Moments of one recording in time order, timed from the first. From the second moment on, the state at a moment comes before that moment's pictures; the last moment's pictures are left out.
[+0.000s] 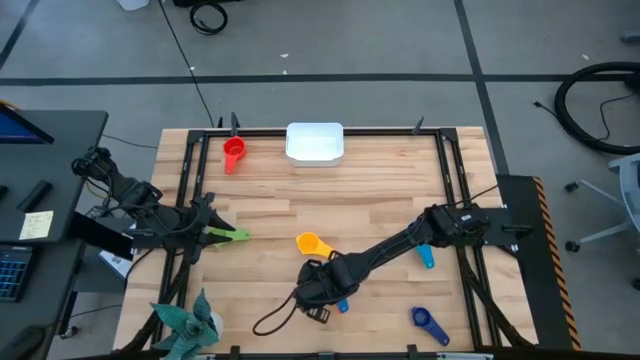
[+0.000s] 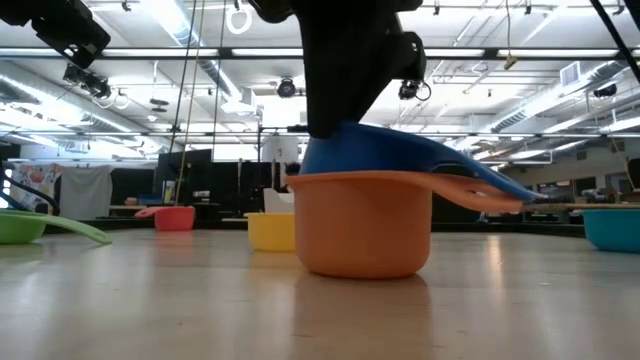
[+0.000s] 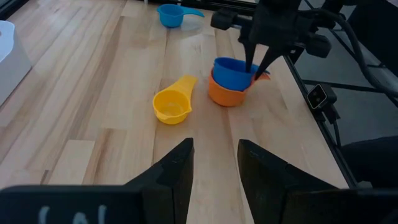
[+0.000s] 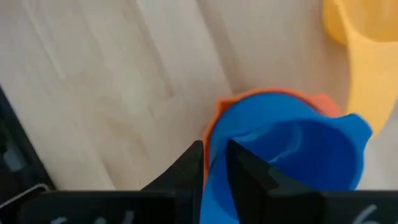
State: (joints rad) left arm -0.63 0.47 0.59 -0.63 -0.45 -0.44; right arm 0.43 2.34 2.15 -1.17 0.09 0.84
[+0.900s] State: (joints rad) left arm -0.63 0.47 0.59 -0.64 -0.45 -0.43; right arm 0.40 2.25 2.32 -1.43 0.11 0.52
